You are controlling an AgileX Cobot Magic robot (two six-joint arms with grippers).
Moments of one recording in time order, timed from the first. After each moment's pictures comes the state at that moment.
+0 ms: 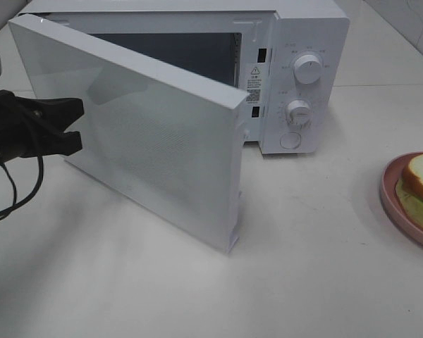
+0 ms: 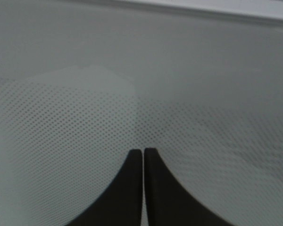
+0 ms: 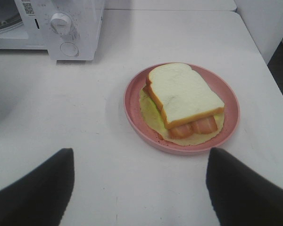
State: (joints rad) left arm -0.26 1.66 -0.47 0.41 -0.92 -0.30; right arm 0.03 0.00 -0.50 -0.06 1.05 0.05
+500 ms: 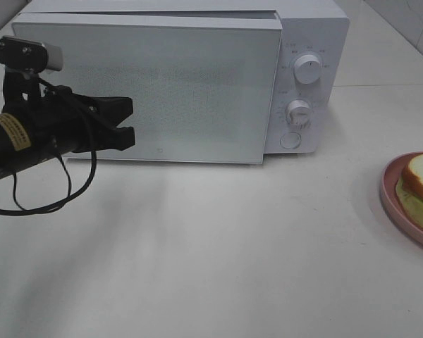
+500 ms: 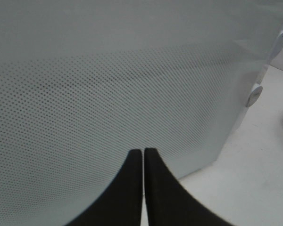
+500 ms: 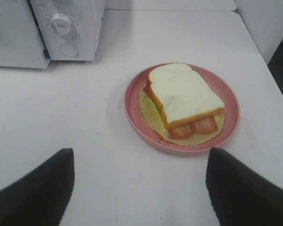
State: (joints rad) left arm -0.46 1.73 -0.60 0.27 -0.82 -0.30; right arm 0.03 0.00 -0.50 -0.06 1.05 0.05
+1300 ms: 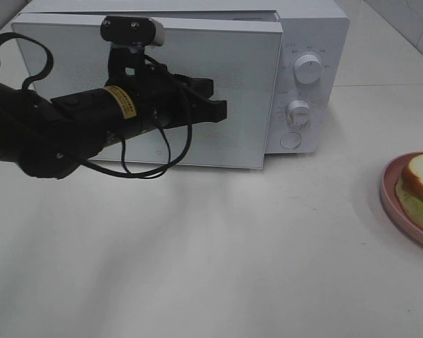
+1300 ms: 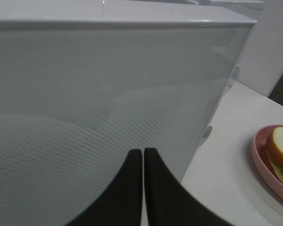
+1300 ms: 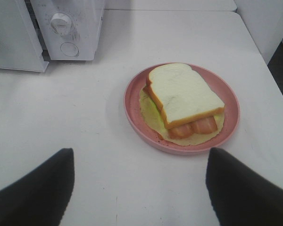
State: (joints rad) left arm -0.69 1.92 -0.95 0.14 -0.66 -0.30; right arm 0.03 0.00 -0.50 -0.06 1.05 0.05
